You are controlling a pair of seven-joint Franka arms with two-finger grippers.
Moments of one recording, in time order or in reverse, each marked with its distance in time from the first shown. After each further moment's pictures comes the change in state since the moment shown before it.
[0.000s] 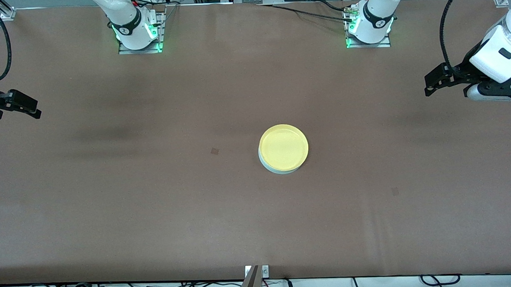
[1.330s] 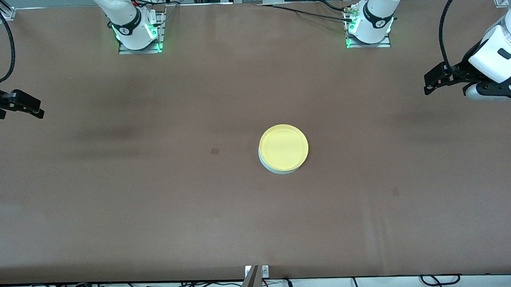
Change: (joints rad) left arm 0.000 0.000 0.000 0.000 0.000 -0.017 0.000; right arm 0.000 0.001 0.010 -0.004 0.000 -0.008 0.007
